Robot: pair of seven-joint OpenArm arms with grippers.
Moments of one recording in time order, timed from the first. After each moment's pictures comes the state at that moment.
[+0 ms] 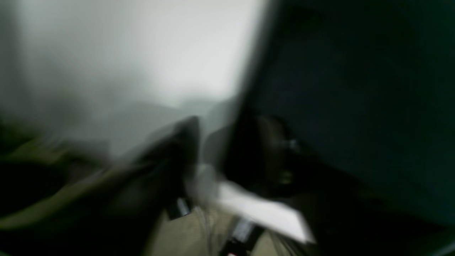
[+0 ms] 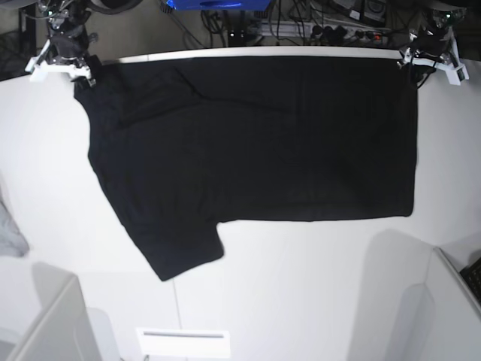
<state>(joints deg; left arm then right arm) 39.8 -12.9 -37.3 95.6 -39.4 -6.3 33.9 -36.2 -3.7 33.5 108.9 45.0 -8.1 -39.4</state>
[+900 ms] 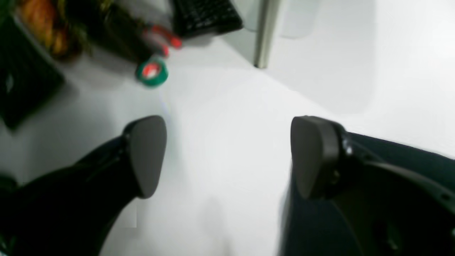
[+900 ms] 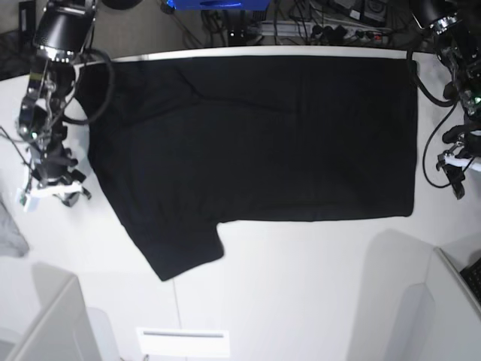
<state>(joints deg) 11.1 -21.3 -36.4 100.7 -15.9 -6.8 34.6 0.2 15.6 16.8 89.2 31.5 -7.8 -40.0</state>
